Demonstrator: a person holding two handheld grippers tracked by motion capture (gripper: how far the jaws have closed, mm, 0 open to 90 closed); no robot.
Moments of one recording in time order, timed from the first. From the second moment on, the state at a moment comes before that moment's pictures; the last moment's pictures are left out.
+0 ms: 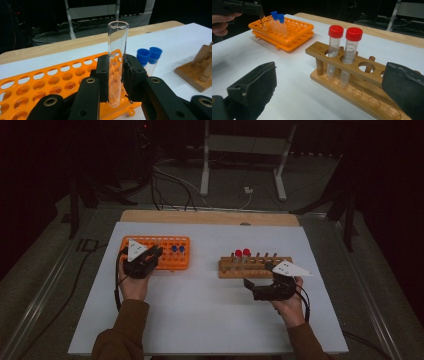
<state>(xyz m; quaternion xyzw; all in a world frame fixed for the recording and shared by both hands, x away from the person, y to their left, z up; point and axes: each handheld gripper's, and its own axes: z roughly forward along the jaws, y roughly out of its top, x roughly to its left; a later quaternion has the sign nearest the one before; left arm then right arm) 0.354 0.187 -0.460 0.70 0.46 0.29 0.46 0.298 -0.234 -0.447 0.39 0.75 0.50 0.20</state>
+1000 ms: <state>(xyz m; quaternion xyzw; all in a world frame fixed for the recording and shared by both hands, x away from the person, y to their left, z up) 0.368 0.180 -0.489 0.73 0.47 0.27 0.41 0.298 -0.233 -0.448 0.38 0.75 0.50 0.19</state>
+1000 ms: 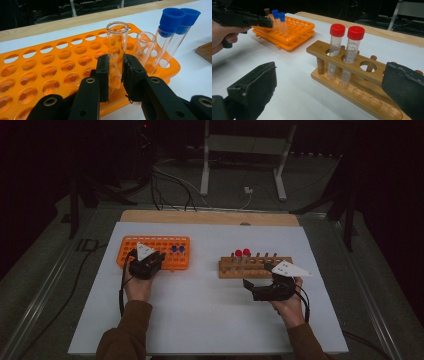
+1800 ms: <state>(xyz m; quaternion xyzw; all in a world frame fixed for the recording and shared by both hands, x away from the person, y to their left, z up) 0.368 0.181 -0.494 0.75 0.48 0.26 0.39 0.298 -0.232 -0.448 0.38 0.75 0.50 0.19</state>
